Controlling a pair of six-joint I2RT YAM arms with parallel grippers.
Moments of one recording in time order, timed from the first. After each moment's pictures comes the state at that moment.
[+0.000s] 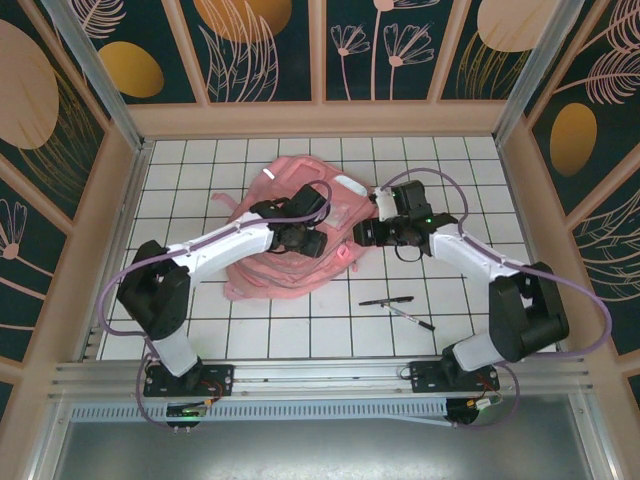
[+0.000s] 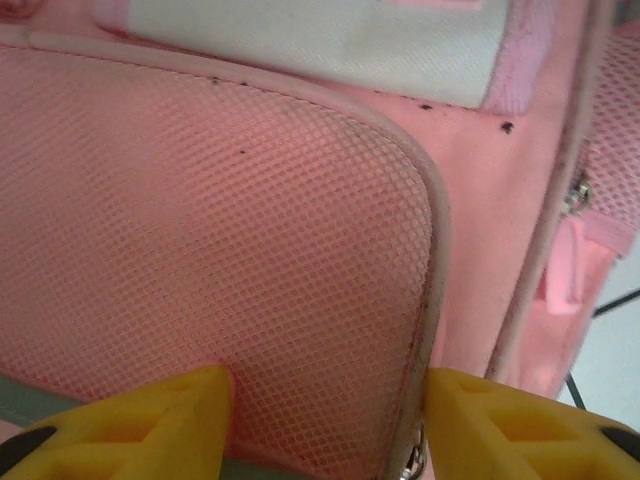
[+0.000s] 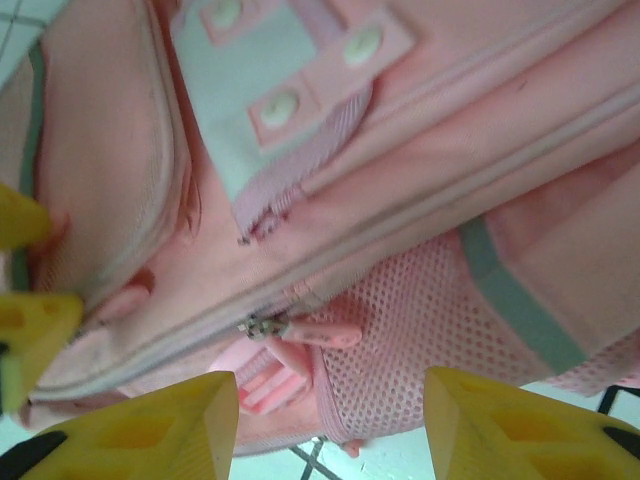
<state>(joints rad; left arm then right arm) -0.77 1.75 1.34 -0.72 -0.11 -0.39 0.41 1.48 0.91 -0.33 -0.42 0.20</state>
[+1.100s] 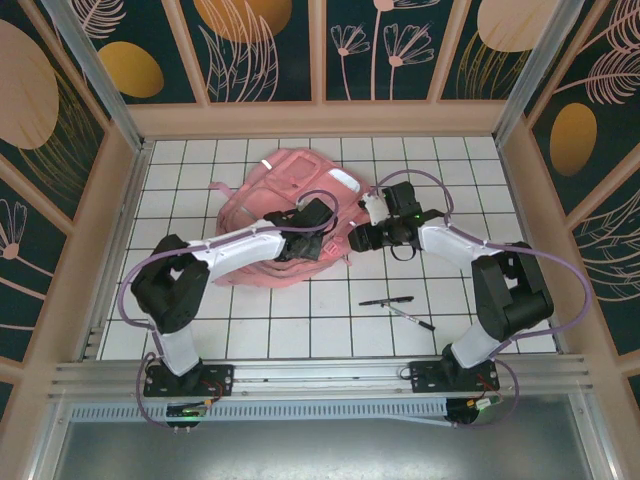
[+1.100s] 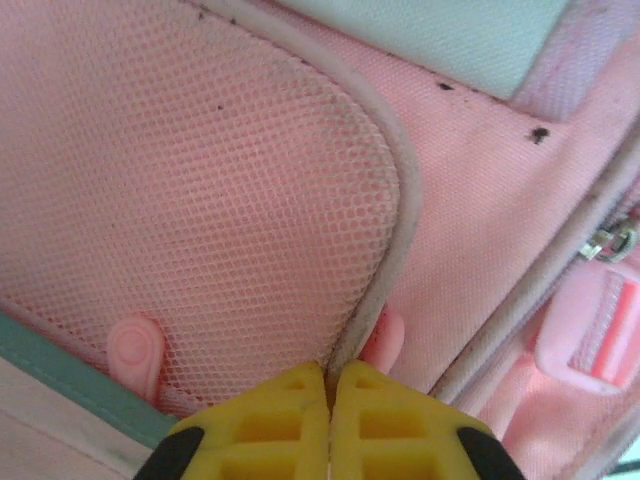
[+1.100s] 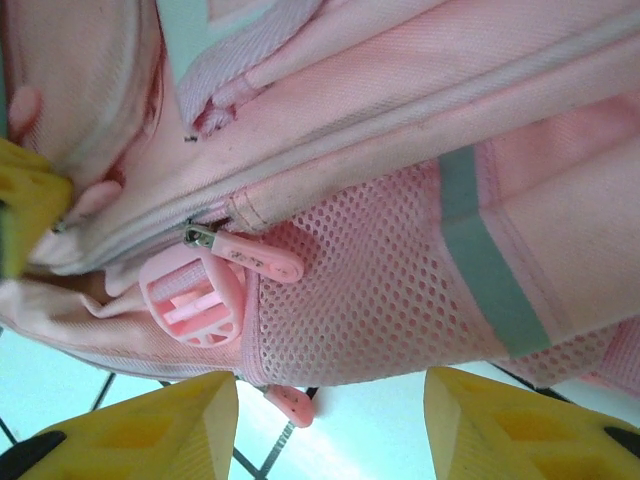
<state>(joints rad) -0.80 1.79 1.25 -0.62 -0.29 -0.50 0.43 1.60 0.95 -0.32 -0.43 0.00</state>
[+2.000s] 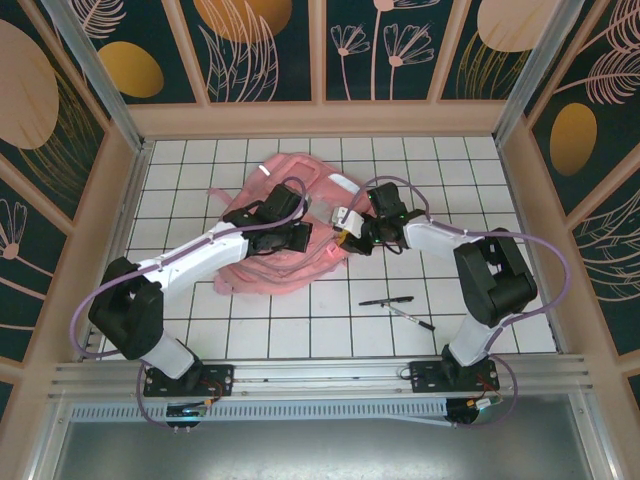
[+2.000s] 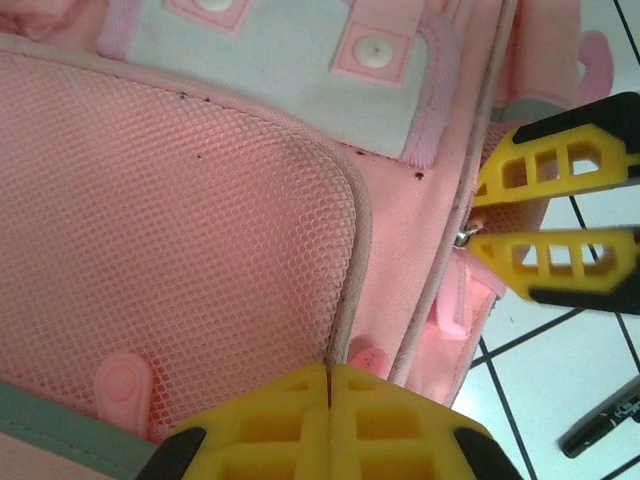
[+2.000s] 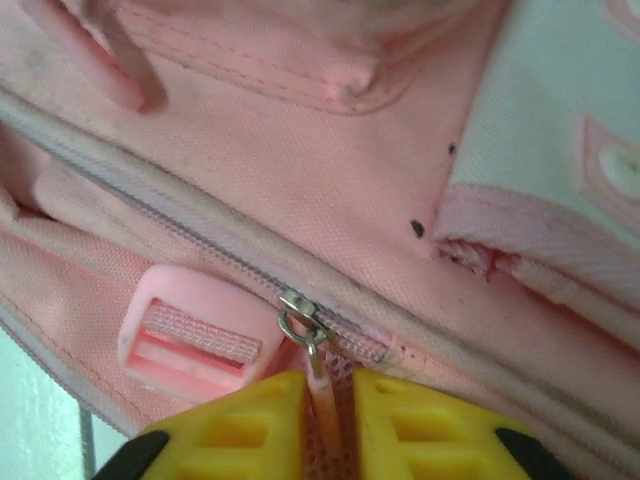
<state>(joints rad) -0.70 1.57 1.15 -0.52 0.02 -0.43 0.49 1.71 0.98 -0.19 -0.52 -0.76</state>
